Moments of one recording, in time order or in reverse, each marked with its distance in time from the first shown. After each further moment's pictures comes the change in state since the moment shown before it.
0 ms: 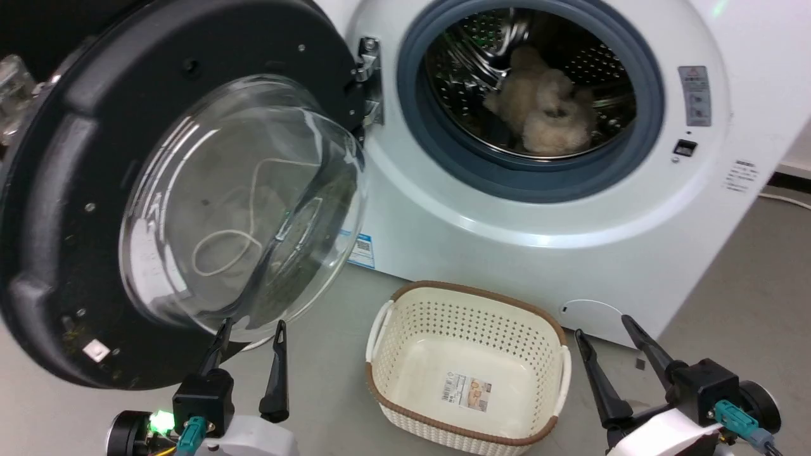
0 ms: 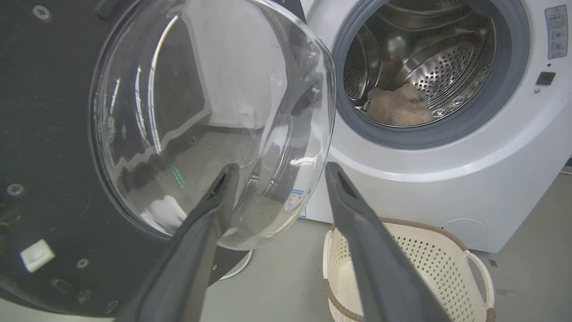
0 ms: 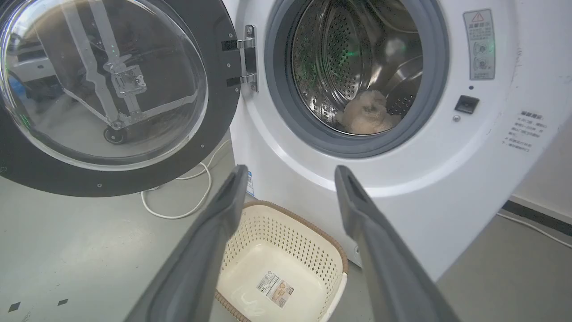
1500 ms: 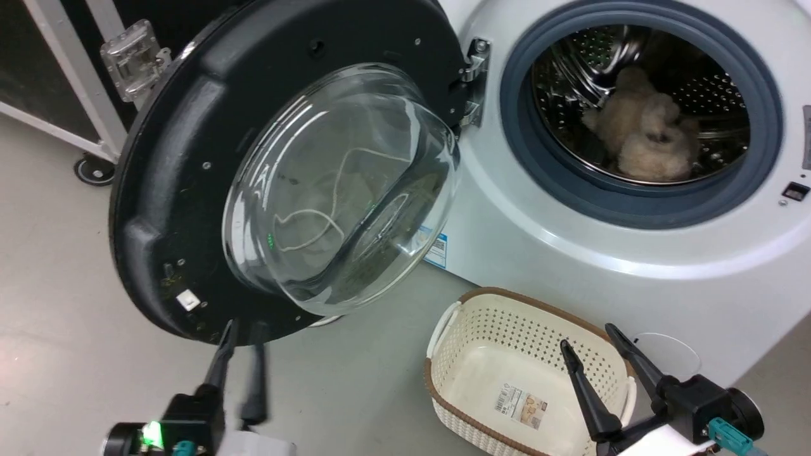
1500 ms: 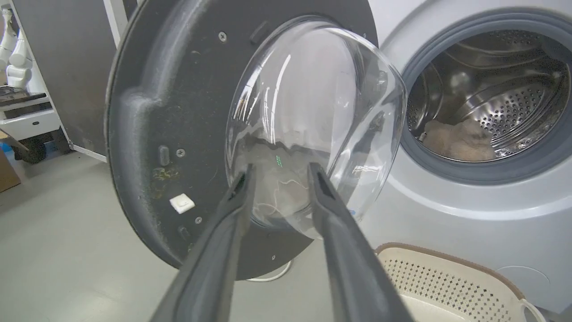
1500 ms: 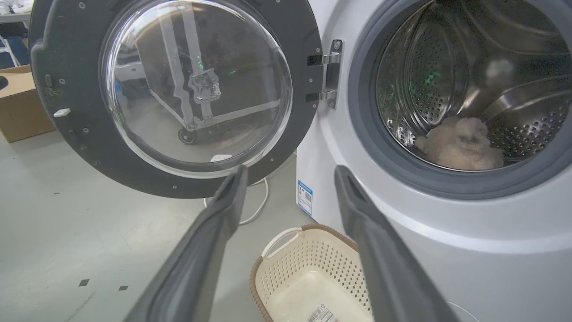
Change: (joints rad) left arm 0.037 0.014 -0.036 -0.041 -0.047 0.062 -0.094; right arm 0.006 -0.037 0.074 0.035 0.053 0.000 -0.092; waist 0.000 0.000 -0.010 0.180
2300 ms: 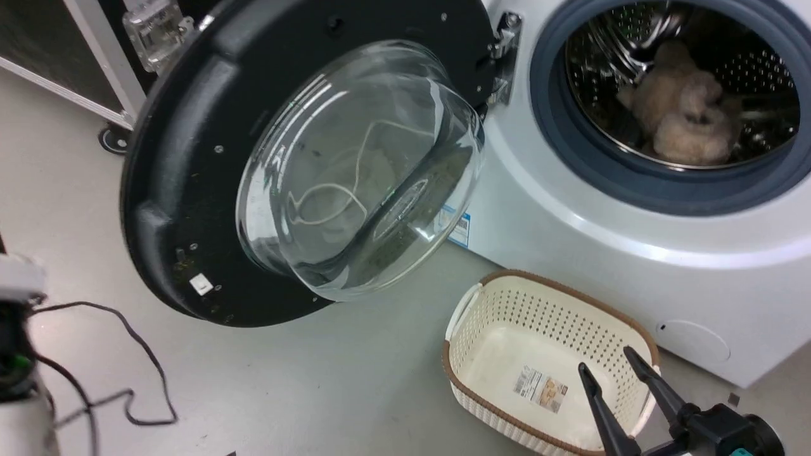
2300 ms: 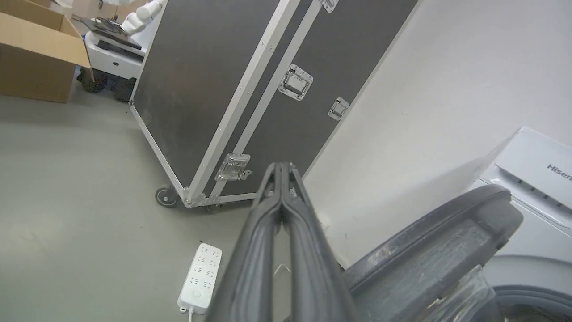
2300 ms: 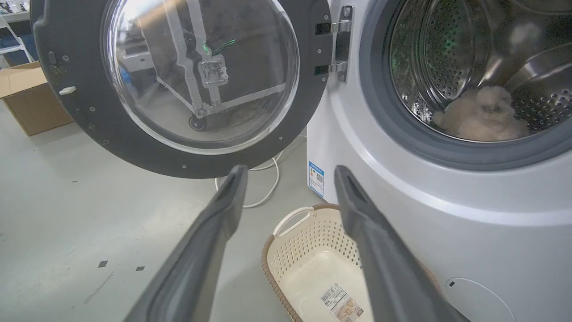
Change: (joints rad) left arm -0.474 0.183 0.470 0.183 -0.631 -0.099 0.249; right arm 0.077 -0.039 -0.007 -0.021 0.025 0.000 -0.053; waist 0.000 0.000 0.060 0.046
